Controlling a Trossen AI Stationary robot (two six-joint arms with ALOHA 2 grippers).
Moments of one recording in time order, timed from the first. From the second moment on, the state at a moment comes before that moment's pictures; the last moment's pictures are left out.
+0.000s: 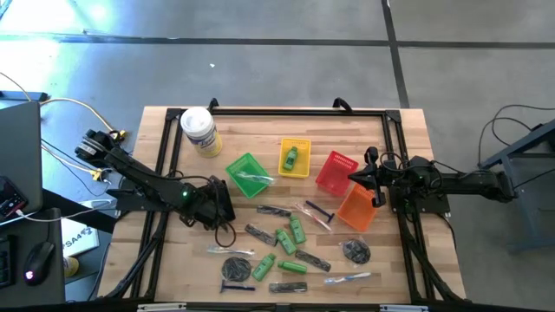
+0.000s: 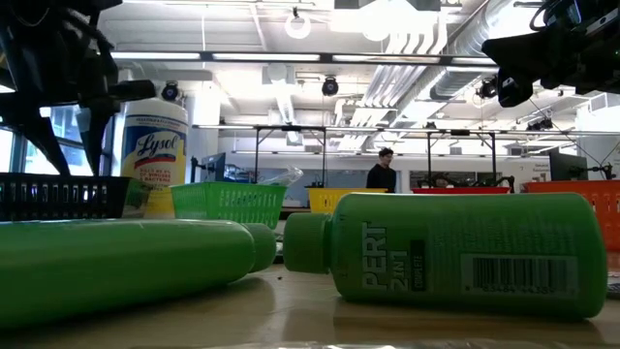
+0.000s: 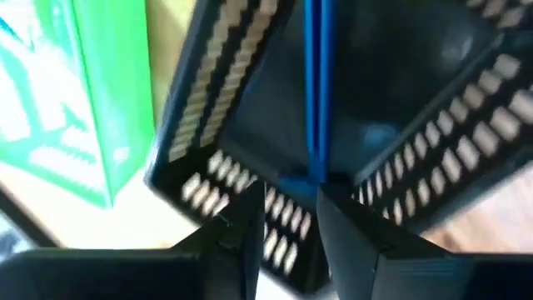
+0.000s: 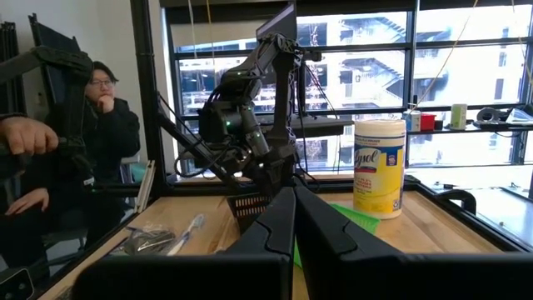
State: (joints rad) left arm -0.46 1.31 0.79 -1.00 -0.41 0.22; right arm -0.09 0.22 0.01 0.40 -0.13 0.06
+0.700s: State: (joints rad) left arm -0.47 0.93 0.92 -0.76 -0.43 -0.07; right arm -0.09 0.22 0.01 0.39 -0.13 0.06
